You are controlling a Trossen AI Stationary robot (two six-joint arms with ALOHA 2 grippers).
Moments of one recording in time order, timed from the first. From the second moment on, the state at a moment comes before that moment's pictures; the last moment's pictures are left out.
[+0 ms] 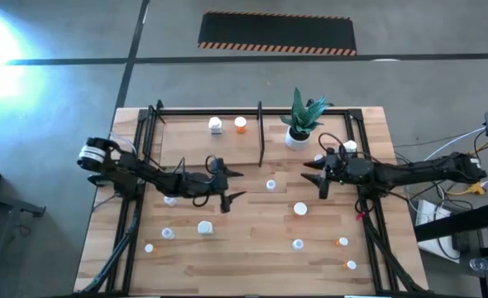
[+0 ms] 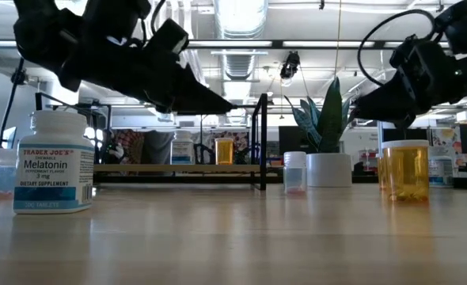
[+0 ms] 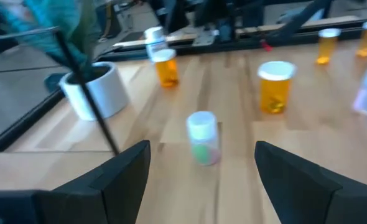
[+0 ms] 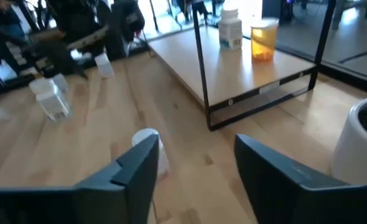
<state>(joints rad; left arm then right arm) -0.14 1.60 0.56 0.80 -0.36 0.05 -0.03 0.72 0.07 0.29 0.20 0.23</state>
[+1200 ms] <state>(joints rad) -0.14 1.59 0.55 0.79 -0.39 0.06 -0.03 1.62 0.59 0.32 -0.01 -0.07</state>
